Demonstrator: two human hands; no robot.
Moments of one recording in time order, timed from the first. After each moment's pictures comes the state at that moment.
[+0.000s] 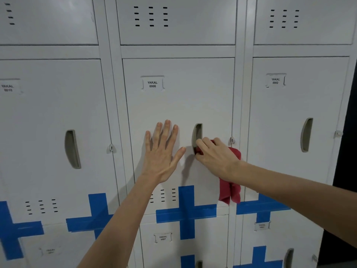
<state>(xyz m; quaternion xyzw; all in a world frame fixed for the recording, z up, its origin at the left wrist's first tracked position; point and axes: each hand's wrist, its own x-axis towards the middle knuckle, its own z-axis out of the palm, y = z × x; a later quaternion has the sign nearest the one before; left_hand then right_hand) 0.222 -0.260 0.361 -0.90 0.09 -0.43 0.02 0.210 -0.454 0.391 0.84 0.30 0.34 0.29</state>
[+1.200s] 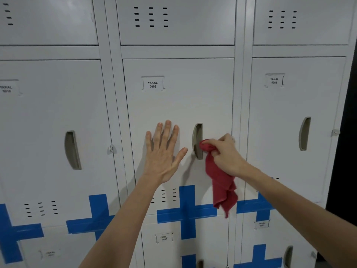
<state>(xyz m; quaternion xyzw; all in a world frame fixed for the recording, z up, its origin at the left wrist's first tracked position) 0.224 -0.261 0.359 -0.90 0.08 -0.44 0.03 0.211 -0.465 0.388 0.89 0.22 0.26 -0.31</state>
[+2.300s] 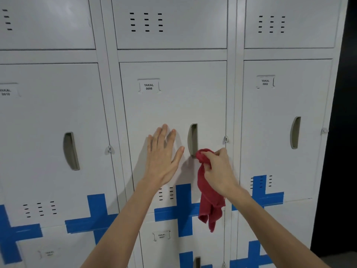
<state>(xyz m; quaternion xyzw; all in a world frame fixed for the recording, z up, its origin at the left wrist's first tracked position) 0.203 -0.275 0.362 -0.90 0.11 -0.42 -0.11 0.185 -0.452 0.350 0.88 0.16 0.28 -0.36</state>
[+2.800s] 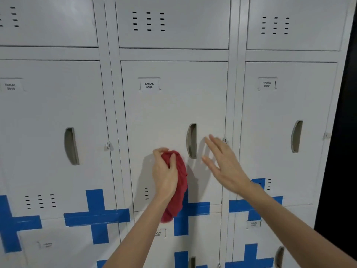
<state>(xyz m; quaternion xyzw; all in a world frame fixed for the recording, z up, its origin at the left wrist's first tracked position) 0.191 -0.316 0.330 -0.70 0.00 -0.41 -0.58 0.205 -0.495 0.351 0.87 0.29 0.33 -0.24</state>
